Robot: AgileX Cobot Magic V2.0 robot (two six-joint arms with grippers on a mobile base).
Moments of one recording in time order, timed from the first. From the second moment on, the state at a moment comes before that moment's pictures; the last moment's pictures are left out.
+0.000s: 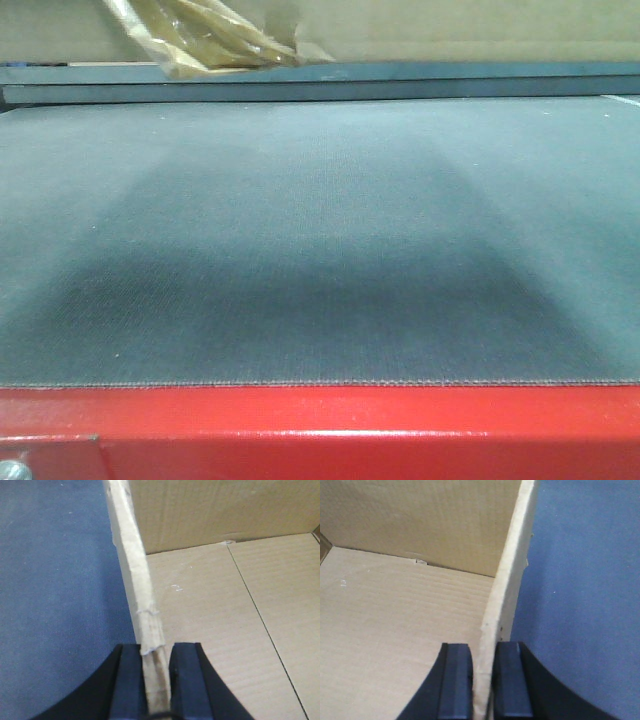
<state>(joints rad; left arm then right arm) -0.57 1.32 -1.79 0.34 1.25 -0.38 0.39 1.31 -1.73 0.08 1.10 0.09</state>
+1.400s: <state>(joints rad) -0.47 1.32 -1.57 0.34 1.04 -0.40 0.39 1.40 -1.73 0.07 1.06 0.09</state>
